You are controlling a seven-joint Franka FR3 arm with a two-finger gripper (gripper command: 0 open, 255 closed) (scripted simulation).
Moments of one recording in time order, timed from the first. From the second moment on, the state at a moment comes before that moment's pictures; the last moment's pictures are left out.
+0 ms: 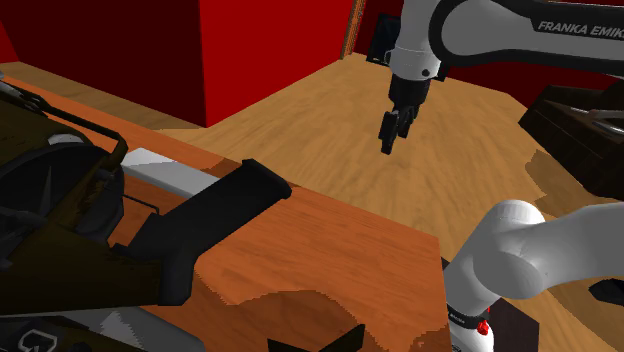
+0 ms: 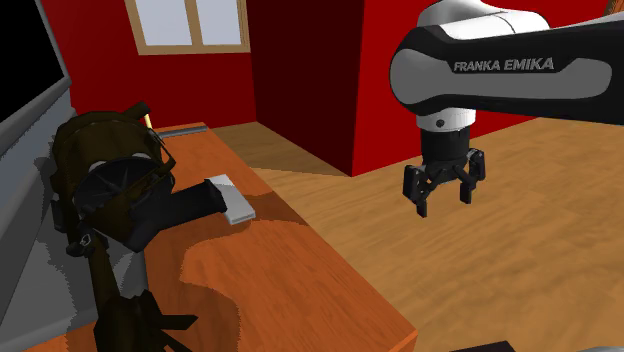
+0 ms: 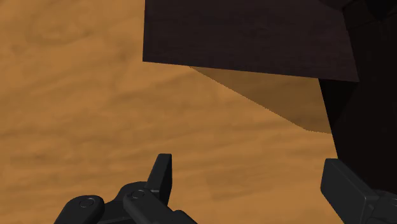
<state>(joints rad) 0.02 -0.74 0.07 -2.39 -0.11 1.54 0.01</state>
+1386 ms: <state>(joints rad) 0.13 -0.27 0.34 -2.03 0.04 1.71 0.30</state>
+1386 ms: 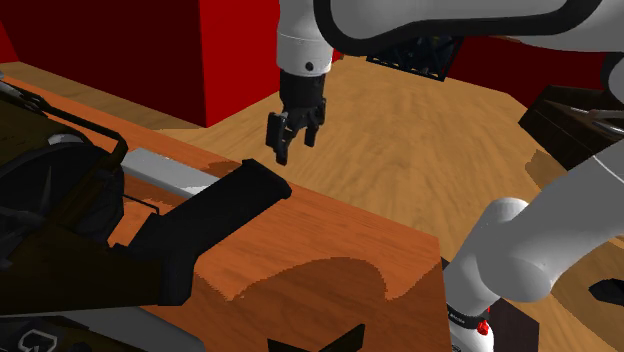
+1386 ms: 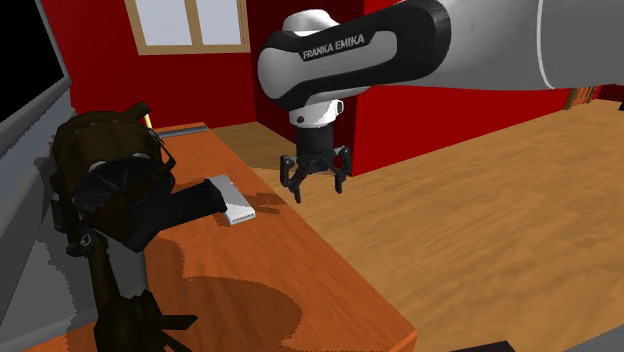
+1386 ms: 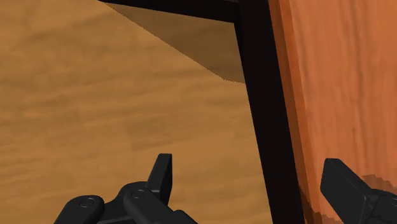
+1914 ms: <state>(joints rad) 0.18 -0.01 0.44 -1.76 -0.01 1.71 0.43</state>
